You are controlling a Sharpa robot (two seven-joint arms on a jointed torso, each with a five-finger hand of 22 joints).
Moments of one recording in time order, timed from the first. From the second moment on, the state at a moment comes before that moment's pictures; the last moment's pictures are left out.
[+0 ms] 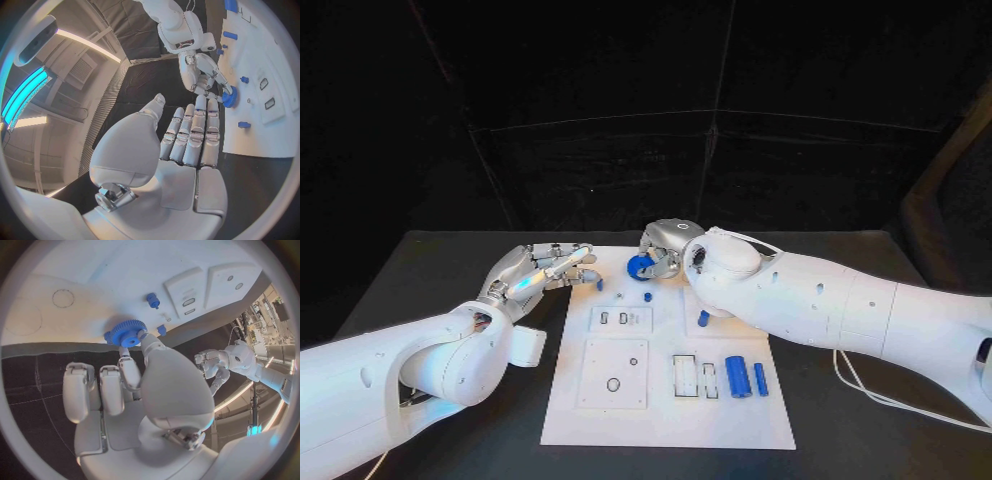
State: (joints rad) left arm 1.23 -0.94 -0.13 1.66 0.01 -0.33 0.52; left_hand 1.30 0.01 0.10 0.06 0.08 0.91 0.24 0.09 0.07 0.97 0.19 0.13 0.06 1.09 0.14 0.16 0.14 0.17 0.89 0.25 0.22 0.07; right arm 1.25 -0.44 0.00 1.20 -1.64 -0.26 -0.30; right_hand 1.36 -0.07 0.15 0.15 0.26 1.01 0.14 0.14 0.07 1.40 0.04 1.22 1.24 1.47 -0.03 1.48 1.31 0.04 1.46 0.08 1.52 1.31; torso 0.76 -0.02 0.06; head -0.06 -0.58
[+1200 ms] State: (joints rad) left arm 1.23 -0.94 -0.13 1.66 0.01 -0.33 0.52; left_hand 1.31 0.01 0.10 0.05 0.08 0.91 0.24 0.09 0.07 0.97 0.19 0.13 0.06 1.09 0.14 0.16 0.14 0.17 0.89 0.25 0.22 0.07; right arm 1.25 -0.44 0.00 1.19 -1.63 -0.18 -0.30; right_hand 1.17 -0.07 -0.06 0.29 0.21 0.91 0.17 0.07 0.07 1.38 0.07 1.19 1.23 1.47 0.00 1.49 1.31 0.04 1.47 0.11 1.52 1.31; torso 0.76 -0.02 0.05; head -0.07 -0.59
